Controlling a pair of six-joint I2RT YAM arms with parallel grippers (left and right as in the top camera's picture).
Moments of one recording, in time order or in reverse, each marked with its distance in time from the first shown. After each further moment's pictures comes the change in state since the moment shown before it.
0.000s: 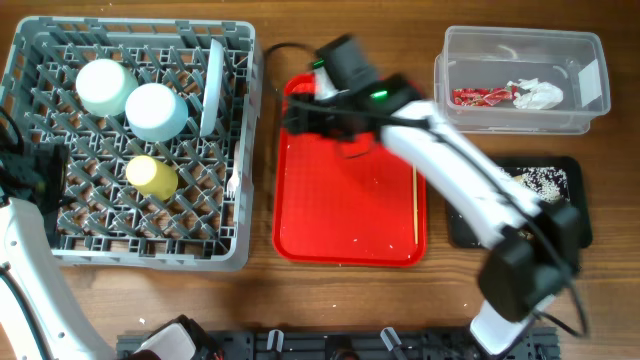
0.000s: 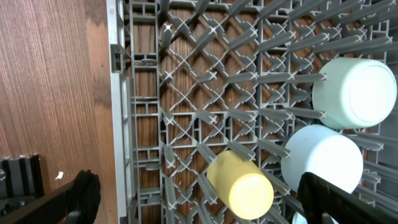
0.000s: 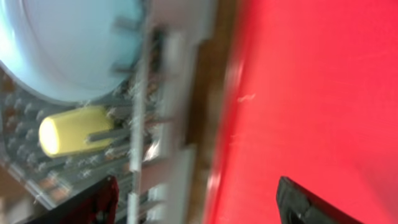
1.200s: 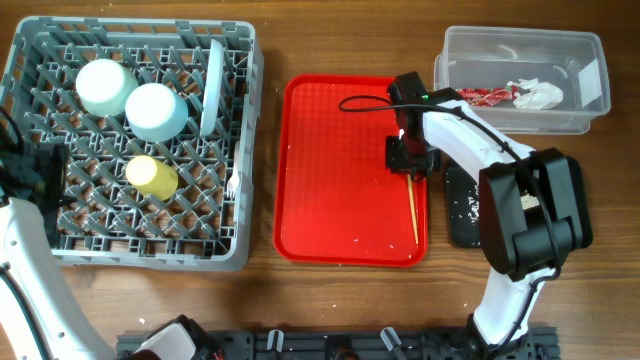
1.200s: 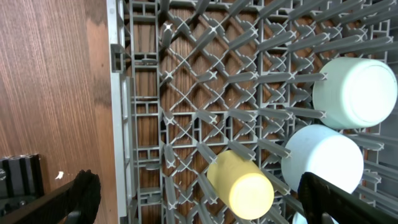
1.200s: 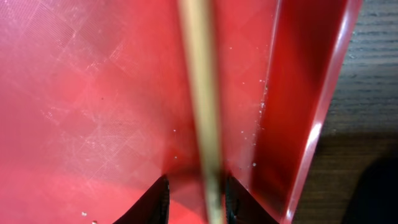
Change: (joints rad) left arm 0.000 0.001 0.000 0.000 0.000 0.000; right arm -0.245 0.179 -0.309 -0.056 0.273 -0.257
